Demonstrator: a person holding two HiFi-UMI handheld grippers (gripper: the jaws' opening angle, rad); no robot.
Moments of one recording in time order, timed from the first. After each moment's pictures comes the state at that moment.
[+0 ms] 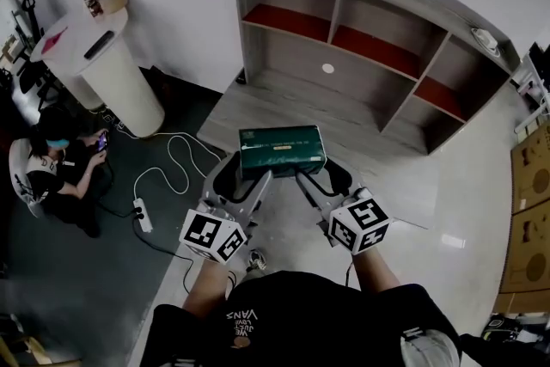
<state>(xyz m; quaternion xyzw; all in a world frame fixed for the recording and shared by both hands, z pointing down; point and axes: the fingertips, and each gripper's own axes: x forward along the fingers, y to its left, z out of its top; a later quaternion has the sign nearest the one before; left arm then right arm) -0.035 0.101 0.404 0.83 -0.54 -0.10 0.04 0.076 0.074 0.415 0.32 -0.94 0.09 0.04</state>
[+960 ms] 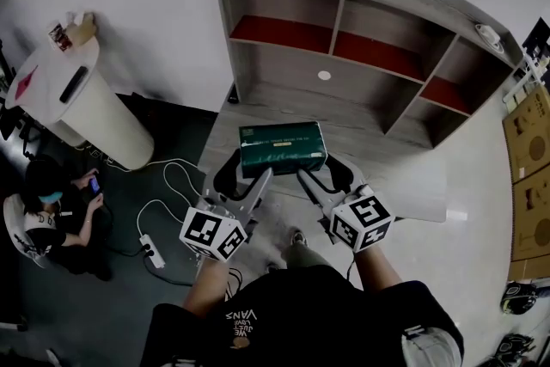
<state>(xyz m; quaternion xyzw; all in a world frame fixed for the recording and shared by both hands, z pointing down) -0.095 0.004 0.404 0.87 -0.48 -0.09 0.04 0.020 -0.006 0.415 0.40 -0.91 0.09 0.03</state>
